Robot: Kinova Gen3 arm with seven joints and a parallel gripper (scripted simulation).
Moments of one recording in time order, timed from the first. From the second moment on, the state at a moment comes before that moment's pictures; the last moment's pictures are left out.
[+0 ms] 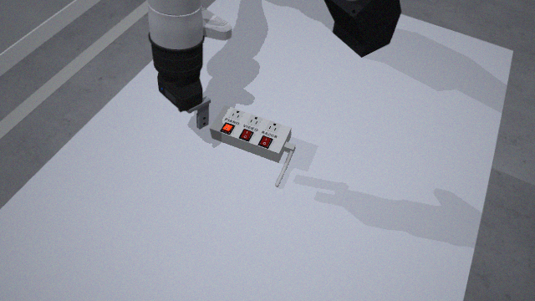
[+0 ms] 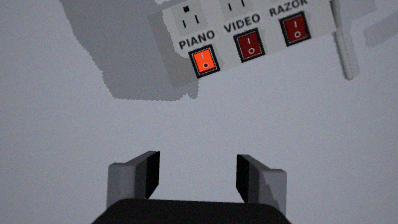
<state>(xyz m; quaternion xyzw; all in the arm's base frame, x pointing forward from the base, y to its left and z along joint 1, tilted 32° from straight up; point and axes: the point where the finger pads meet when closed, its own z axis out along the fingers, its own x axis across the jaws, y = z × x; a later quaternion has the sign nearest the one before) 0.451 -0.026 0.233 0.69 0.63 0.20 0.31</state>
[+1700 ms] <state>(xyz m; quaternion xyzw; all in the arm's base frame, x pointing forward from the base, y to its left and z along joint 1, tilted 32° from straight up) 0.424 -0.001 0.199 0.70 0.64 0.17 0.27</state>
